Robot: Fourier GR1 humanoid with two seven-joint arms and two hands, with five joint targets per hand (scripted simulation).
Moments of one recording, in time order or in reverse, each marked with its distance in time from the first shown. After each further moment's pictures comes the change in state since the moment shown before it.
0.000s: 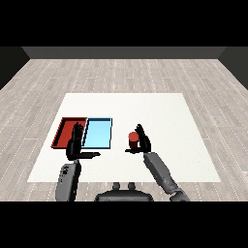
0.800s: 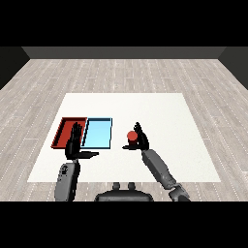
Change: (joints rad) left arm -0.008 0.011 0.015 0.016 0.007 -0.008 -0.011; right arm -0.080 -0.001 0.038 0.074 -0.035 -0.108 0.059
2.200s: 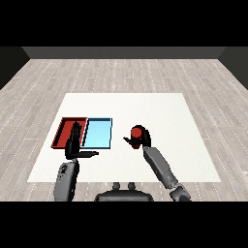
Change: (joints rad) left arm -0.010 0.014 0.004 0.008 -0.025 0.002 -0.011; right arm 0.005 -0.016 -0.039 -0.142 0.167 -0.202 0.212
